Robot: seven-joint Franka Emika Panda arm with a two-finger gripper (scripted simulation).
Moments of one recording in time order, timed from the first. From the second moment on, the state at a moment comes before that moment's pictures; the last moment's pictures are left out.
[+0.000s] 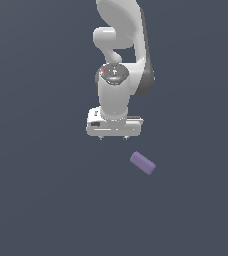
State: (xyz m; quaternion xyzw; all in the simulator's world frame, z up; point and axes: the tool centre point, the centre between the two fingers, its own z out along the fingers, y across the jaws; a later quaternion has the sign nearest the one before) arm -0.001 -0.002 0.160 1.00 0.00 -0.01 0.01
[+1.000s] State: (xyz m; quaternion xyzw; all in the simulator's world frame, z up) arm 0.004 -0.002 0.147 1.00 0.03 -0.01 0.02
